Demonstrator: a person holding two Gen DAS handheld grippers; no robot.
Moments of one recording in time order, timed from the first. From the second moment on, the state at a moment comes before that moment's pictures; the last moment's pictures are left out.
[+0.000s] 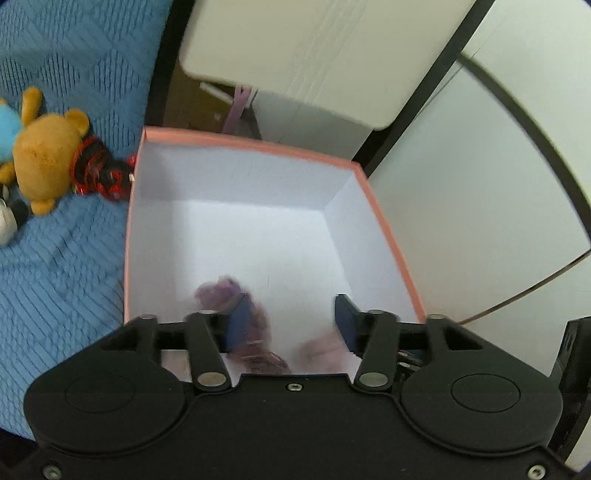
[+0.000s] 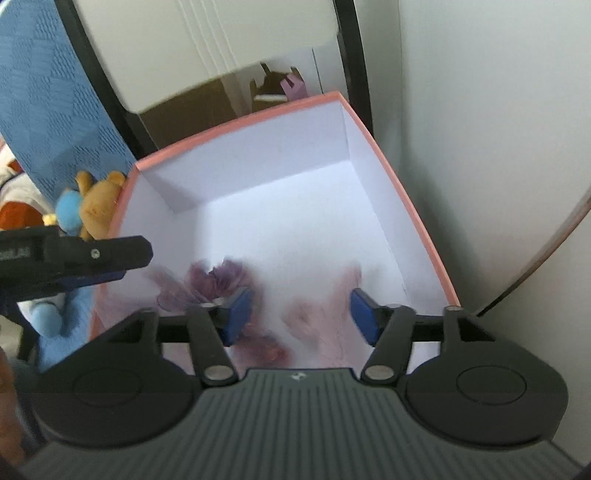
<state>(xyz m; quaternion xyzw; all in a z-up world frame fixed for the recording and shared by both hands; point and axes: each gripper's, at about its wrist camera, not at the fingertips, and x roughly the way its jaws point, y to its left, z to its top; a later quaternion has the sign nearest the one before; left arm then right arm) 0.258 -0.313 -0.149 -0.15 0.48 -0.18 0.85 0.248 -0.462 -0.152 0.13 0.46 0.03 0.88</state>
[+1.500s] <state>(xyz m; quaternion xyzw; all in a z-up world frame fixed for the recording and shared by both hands) 0.102 -0.102 0.001 -0.15 0.34 -0.13 0.92 0.122 -0.302 -0.011 0.10 0.34 0.09 0.93</state>
